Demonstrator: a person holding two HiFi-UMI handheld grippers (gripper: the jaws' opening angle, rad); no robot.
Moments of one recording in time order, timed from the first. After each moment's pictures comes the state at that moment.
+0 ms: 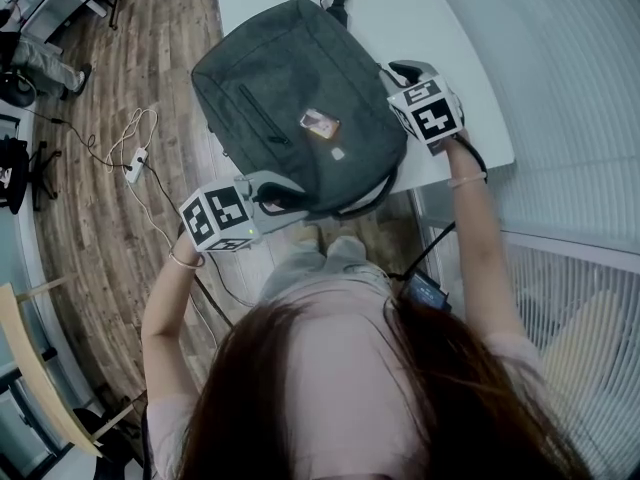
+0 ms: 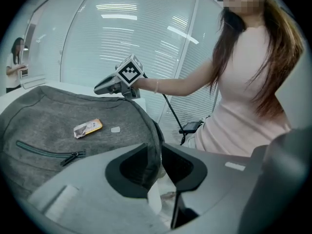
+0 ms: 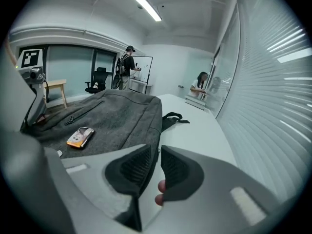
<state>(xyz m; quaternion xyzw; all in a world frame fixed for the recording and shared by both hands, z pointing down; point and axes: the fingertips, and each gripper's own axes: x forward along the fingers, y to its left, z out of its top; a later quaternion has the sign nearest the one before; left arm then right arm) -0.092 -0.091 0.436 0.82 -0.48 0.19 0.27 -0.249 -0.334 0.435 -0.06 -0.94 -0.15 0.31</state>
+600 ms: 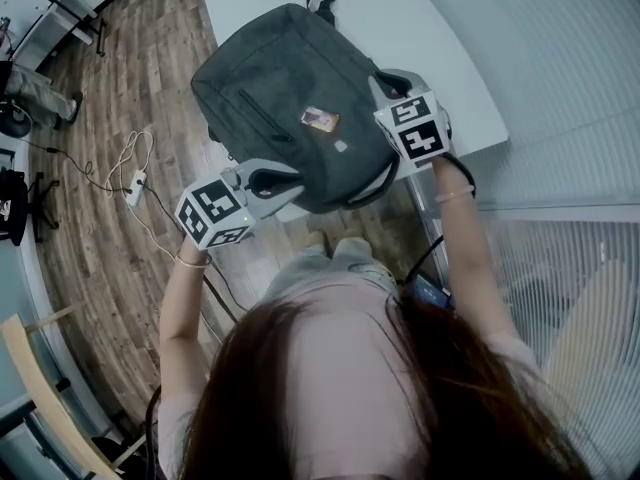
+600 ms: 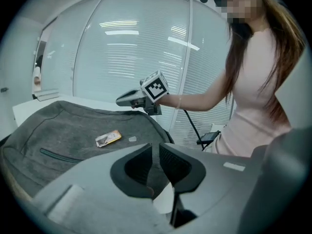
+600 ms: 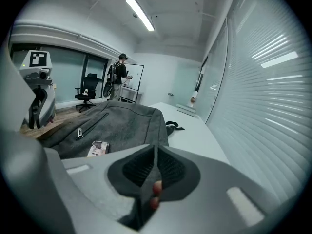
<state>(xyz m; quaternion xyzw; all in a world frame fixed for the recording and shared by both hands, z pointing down) -0.126 -0.083 0.415 0.80 -0.54 0.16 0.21 -0.216 -0.291 0.407 0.00 -0.96 -0.14 0.26</state>
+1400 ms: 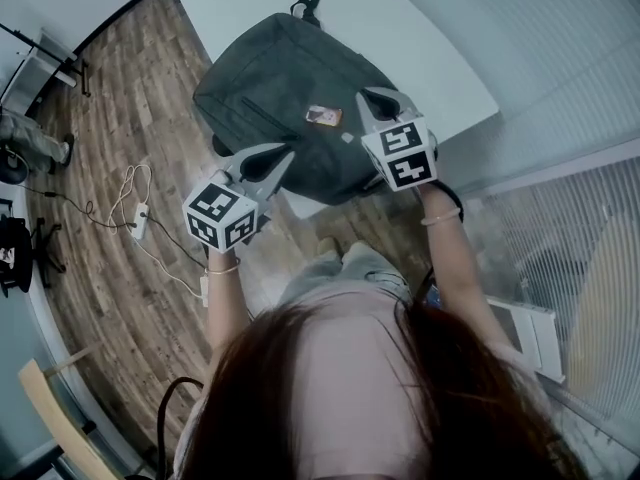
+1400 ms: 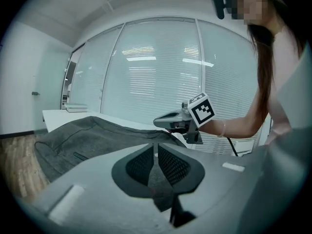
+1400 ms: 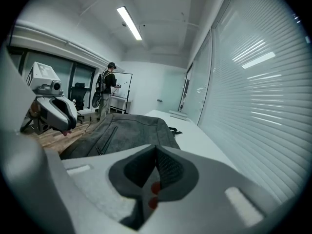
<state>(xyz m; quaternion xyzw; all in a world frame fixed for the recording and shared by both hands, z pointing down) -0.183 -0.069 0.381 0.73 -0.67 0.06 0.14 -0.176 -0.223 0.383 0.08 -0.97 -0.10 0.21</state>
